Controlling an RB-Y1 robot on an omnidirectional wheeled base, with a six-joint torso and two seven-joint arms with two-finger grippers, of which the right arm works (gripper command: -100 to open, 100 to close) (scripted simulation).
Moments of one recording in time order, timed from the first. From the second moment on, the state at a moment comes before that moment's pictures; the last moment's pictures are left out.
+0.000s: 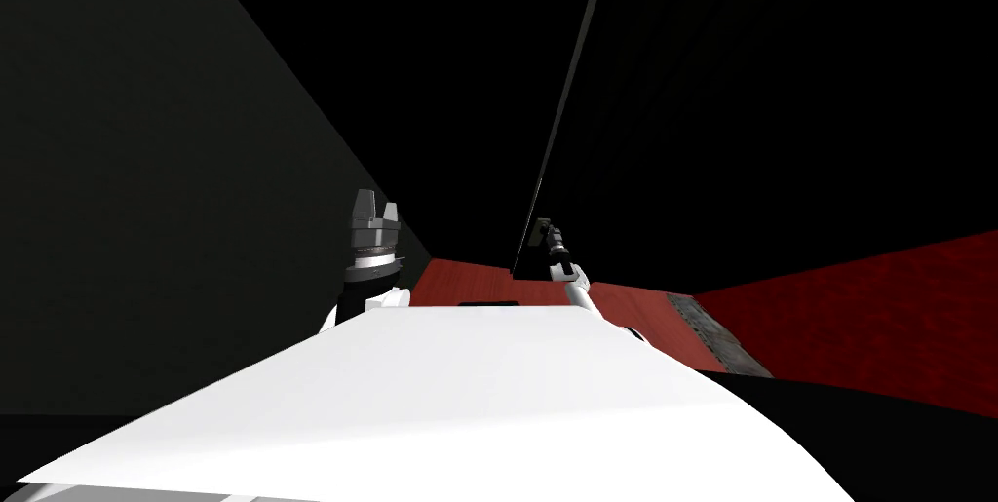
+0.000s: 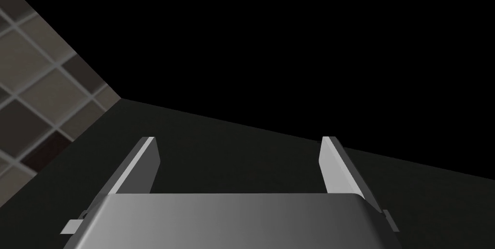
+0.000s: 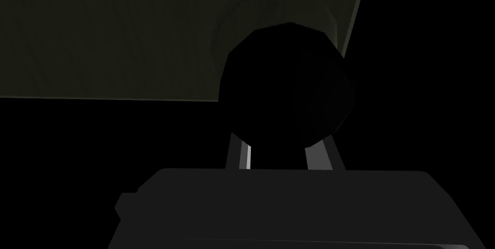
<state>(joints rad) -0.17 -0.24 -0.17 -0.98 0.17 -0.50 -0.27</state>
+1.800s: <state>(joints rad) -0.22 -0.23 -0.14 -0.92 -0.18 -0.46 -0.69</state>
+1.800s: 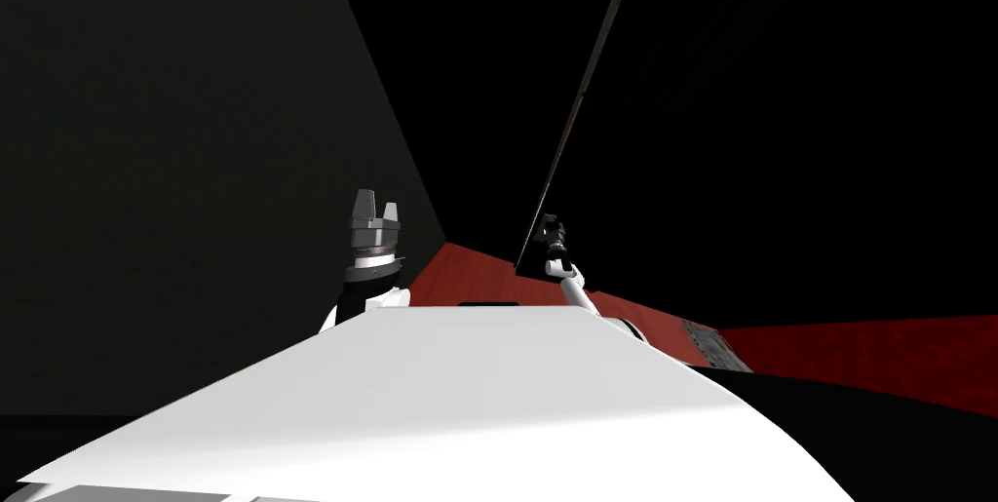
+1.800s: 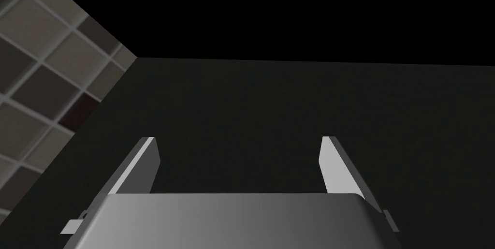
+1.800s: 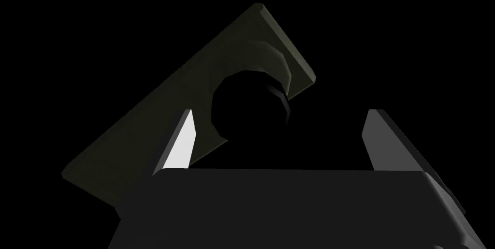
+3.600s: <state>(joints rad) -0.25 -0.15 -0.20 -0.94 -0.54 -0.40 -1.14</state>
